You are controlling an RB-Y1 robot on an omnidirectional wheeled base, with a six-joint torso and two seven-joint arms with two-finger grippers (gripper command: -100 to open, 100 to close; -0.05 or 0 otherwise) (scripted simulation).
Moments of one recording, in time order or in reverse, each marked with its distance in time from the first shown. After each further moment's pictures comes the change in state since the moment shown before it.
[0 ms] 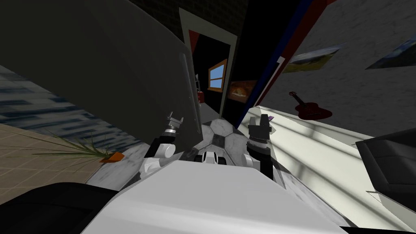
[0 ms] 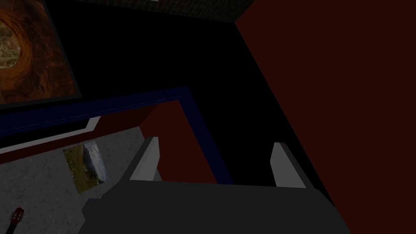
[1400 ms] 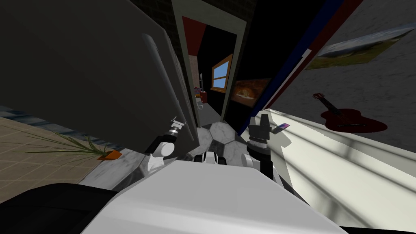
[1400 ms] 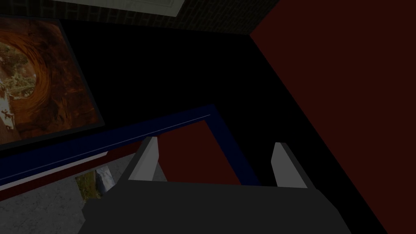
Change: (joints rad) left arm -0.038 -0.120 0.079 0.017 0.236 0.310 0.112; right arm 0.000 0.000 0.000 0.000 0.000 0.000 0.000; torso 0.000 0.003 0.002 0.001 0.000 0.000
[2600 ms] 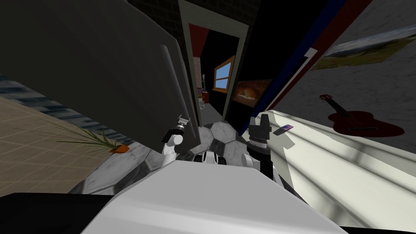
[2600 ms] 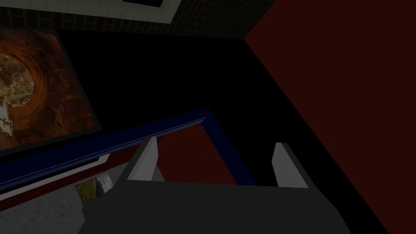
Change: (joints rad) left arm -0.232 -0.050 -0.003 0.254 -0.050 -0.069 0.026; right arm 0.000 0.000 0.000 0.000 0.000 0.000 0.000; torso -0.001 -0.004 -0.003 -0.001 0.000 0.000
